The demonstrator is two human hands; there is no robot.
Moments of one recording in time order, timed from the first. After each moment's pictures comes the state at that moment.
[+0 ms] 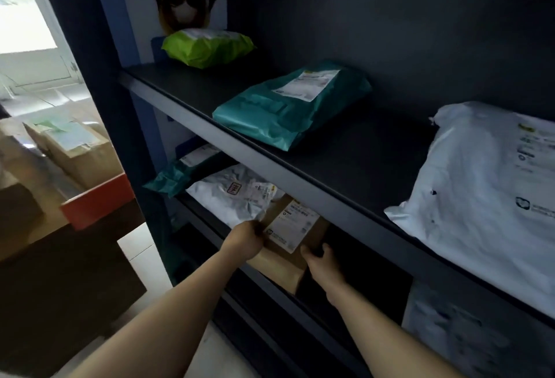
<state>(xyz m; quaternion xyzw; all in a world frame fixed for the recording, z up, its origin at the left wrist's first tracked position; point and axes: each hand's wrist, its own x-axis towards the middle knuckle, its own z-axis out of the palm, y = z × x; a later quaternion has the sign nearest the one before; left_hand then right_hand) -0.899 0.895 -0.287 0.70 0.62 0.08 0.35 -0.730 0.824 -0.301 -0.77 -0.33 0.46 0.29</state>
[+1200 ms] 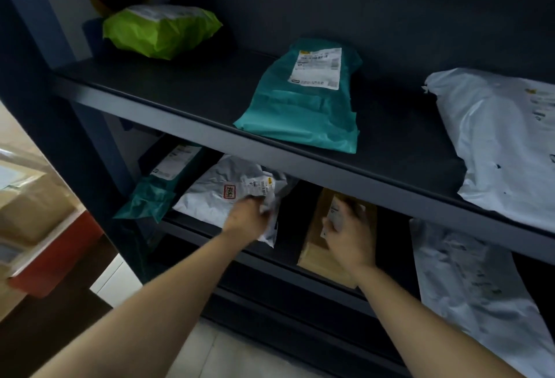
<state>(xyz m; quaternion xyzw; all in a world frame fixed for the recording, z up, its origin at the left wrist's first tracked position) -0.944 0.974 -0.289 0.81 0.48 0.11 0.32 -0.792 0.833 -0.261 -0.86 -0.43 0.07 0.27</state>
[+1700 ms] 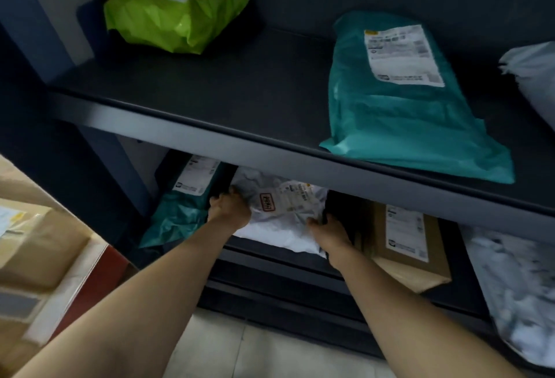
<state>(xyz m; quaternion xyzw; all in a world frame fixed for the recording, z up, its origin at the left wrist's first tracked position) -1.007 1.120 -0.341 0.80 0.54 -0.11 0.23 -0.869 0.964 -0.321 -0.87 -0.17 0.36 0.31</state>
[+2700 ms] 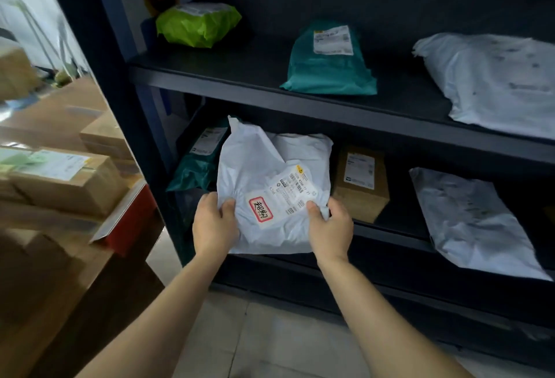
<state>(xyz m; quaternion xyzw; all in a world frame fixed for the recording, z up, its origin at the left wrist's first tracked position) -1.129 0.889 -0.259 0.66 0.57 0.35 0.35 -0.990 0.784 -0.253 -0.80 -0.22 0.11 0.55</state>
